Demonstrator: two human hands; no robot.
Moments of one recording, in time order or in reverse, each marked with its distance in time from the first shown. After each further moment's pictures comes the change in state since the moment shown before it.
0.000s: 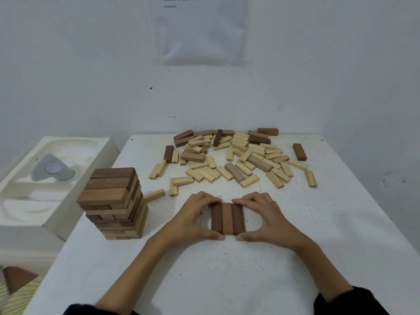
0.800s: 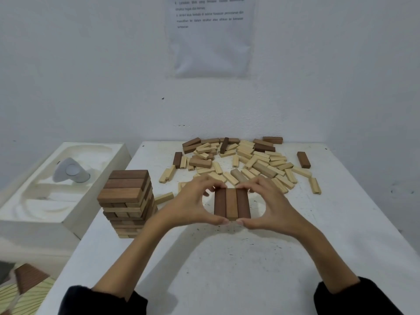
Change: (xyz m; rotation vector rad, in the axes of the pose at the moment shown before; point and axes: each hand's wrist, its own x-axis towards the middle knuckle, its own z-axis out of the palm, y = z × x) left_hand 0.002 0.038 -0.047 0.025 0.050 0.070; right_hand 0.007 -0.046 -0.033 0.030 0.160 -0.098
